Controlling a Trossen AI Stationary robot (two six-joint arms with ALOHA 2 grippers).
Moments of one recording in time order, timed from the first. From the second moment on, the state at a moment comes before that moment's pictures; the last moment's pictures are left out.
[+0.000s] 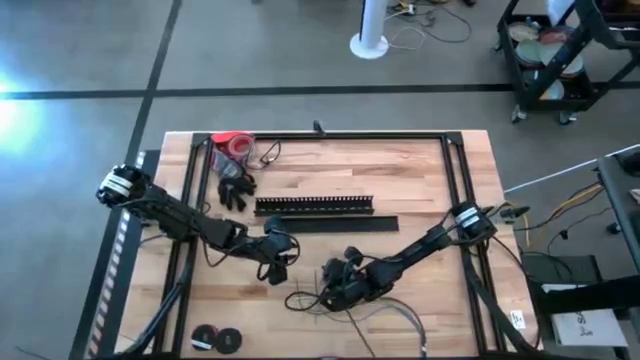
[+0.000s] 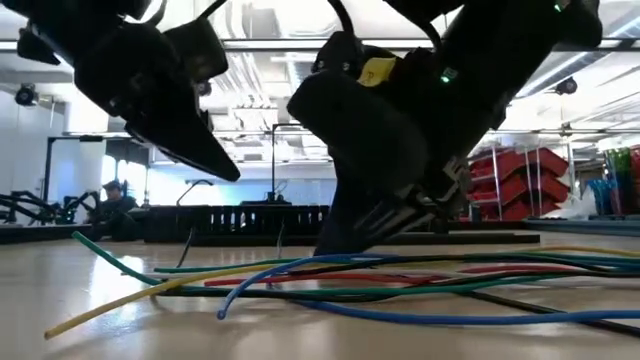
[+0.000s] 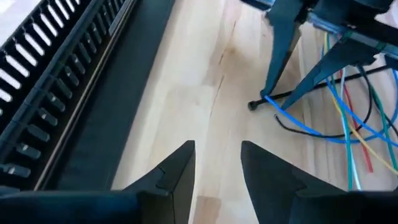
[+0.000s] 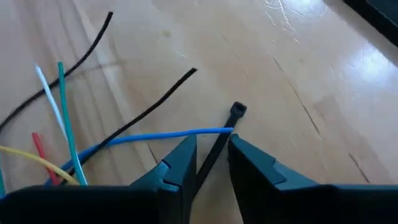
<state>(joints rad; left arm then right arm) -0.36 1.44 0.64 0.08 -0.36 -0.41 0.46 2.21 1.31 -0.27 0.49 0.83</state>
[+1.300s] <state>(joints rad) -0.29 1.86 0.76 0.79 0.01 0.03 0.63 1.99 0.65 0.91 0.81 0.51</state>
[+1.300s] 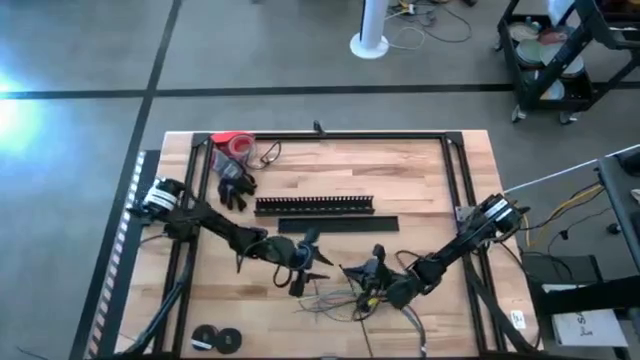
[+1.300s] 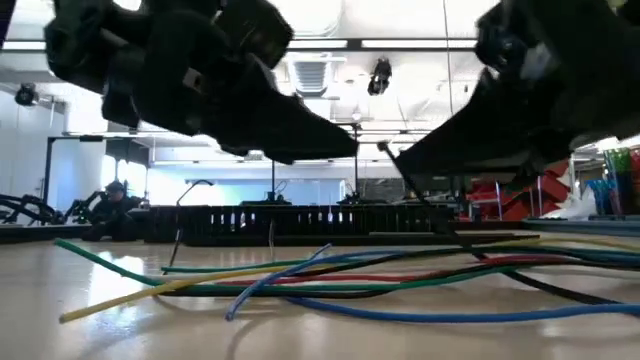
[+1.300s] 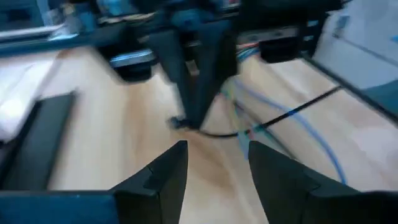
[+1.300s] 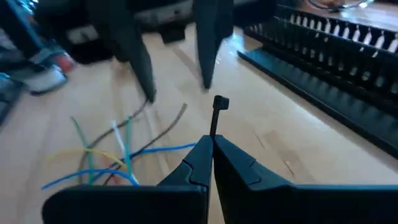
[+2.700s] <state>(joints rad) -0.16 2.08 0.96 0.87 0.25 -0.14 0.64 2.01 0.55 1.13 0.77 0.34</state>
